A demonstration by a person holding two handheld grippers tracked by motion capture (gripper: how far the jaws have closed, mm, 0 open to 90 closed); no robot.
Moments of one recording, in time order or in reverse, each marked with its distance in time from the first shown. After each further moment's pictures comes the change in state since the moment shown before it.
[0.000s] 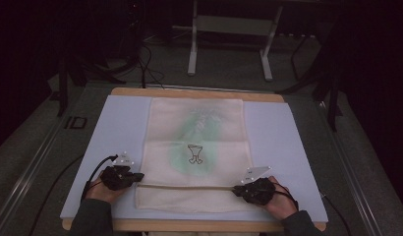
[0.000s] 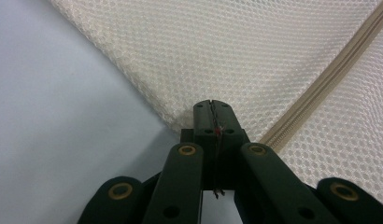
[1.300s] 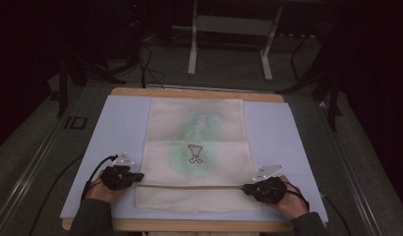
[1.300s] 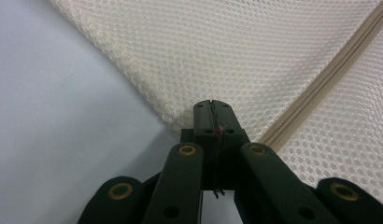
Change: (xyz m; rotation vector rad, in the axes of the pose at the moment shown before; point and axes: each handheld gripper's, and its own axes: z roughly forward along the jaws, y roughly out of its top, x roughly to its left) left arm 0.000 0.000 0.000 0.000 -0.001 -0.001; right arm -0.015 -0.016 -0.021 -0.010 -0.018 0.042
